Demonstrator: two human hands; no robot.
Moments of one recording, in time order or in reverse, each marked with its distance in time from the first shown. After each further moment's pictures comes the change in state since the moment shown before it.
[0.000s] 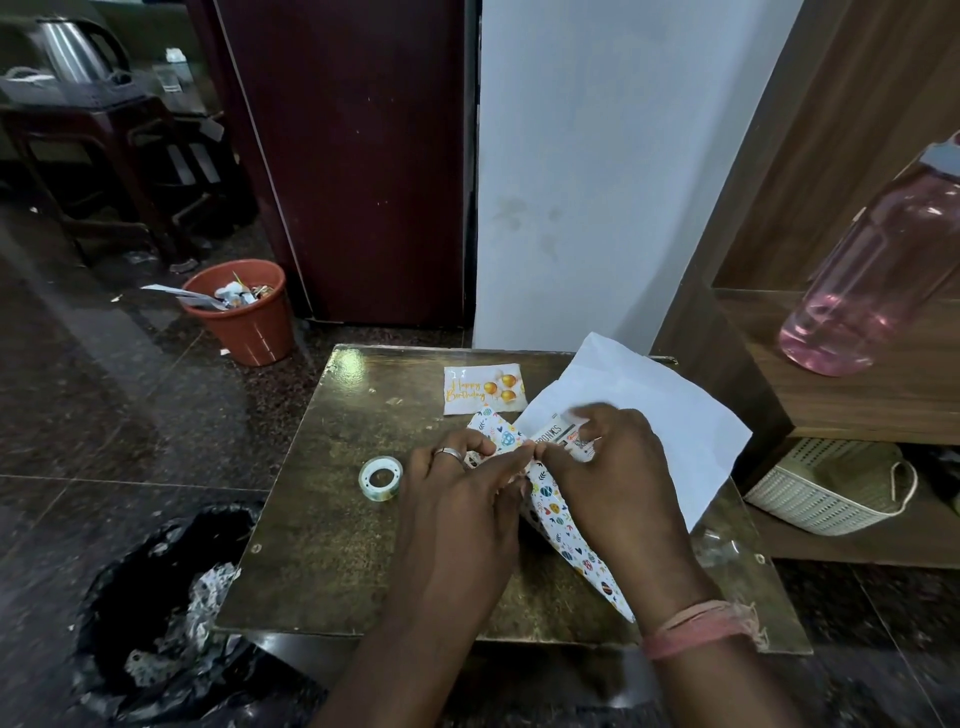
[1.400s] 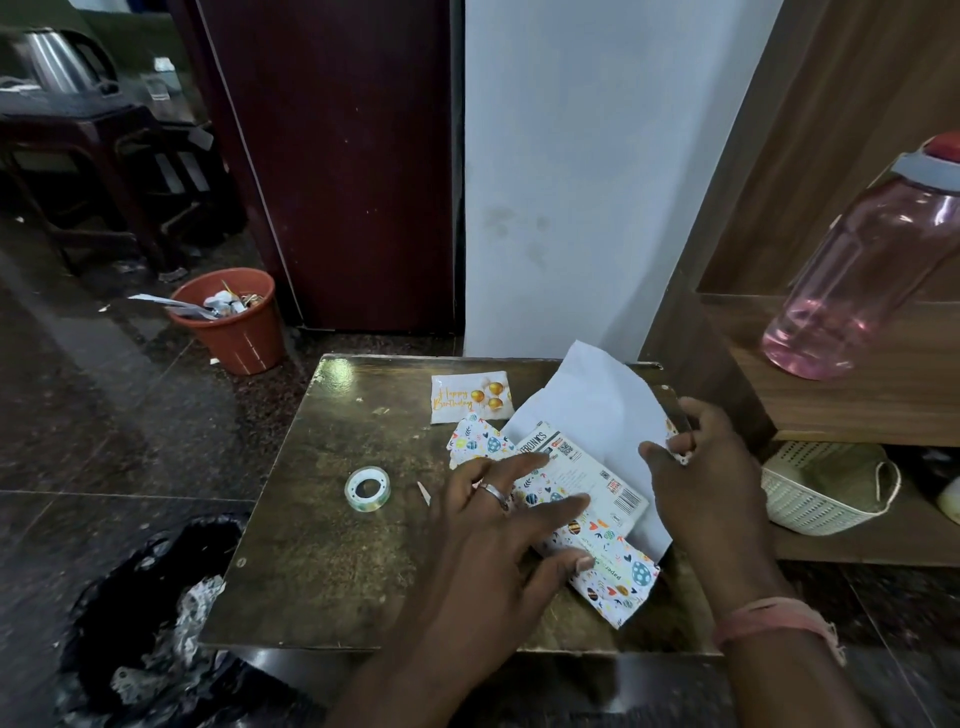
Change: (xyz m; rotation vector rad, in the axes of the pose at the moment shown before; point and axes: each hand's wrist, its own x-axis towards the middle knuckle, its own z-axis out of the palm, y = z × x) left_hand -0.014 0.019 -0.003 -0.135 -0.206 0.218; right_hand 0.027 0.055 -0.046 -0.037 0.176 0.200
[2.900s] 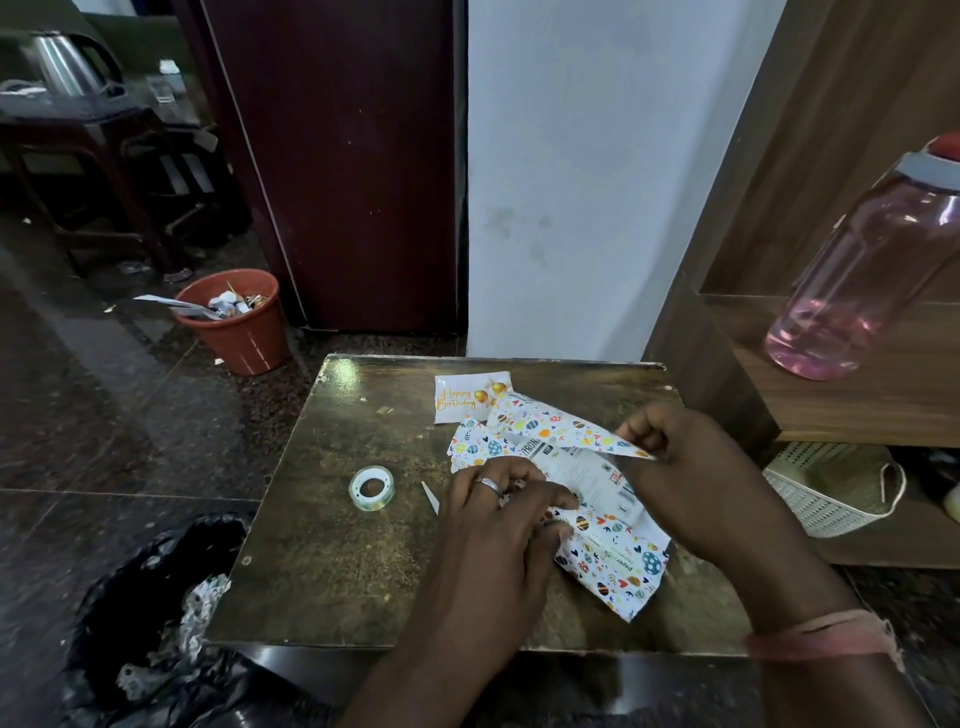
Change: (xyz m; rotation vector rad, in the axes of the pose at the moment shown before) left_hand 0.001 0.003 0.005 -0.039 0.060 -0.054; right_hand -0.011 -0.031 -0.025 -0.014 -0.352 -0.205
